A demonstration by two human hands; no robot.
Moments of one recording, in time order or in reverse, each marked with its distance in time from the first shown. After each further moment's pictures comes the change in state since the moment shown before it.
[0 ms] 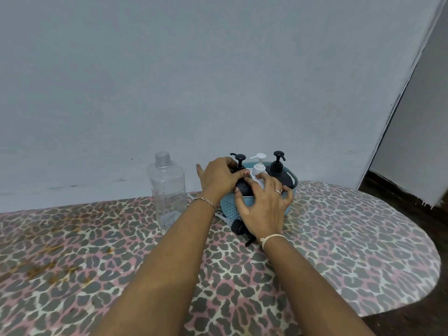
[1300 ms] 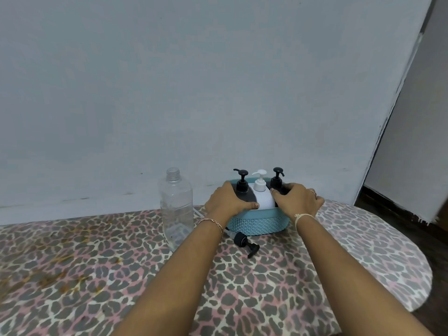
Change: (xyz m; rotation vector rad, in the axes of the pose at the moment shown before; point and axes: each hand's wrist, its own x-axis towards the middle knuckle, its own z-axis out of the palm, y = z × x) left_hand -0.015 -0.005 0.006 0.050 -0.227 -0.115; right_hand 0.066 0.047 -0.041 -0.025 -0.303 0.409
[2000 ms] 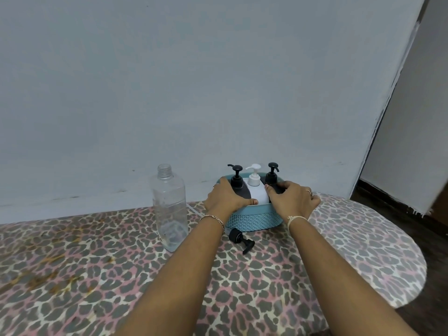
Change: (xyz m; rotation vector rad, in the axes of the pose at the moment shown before) left_hand 0.008 0.004 0.016 -0.087 0.002 -0.053; right_hand -0.011 0.003 0.007 0.028 0.087 0.038
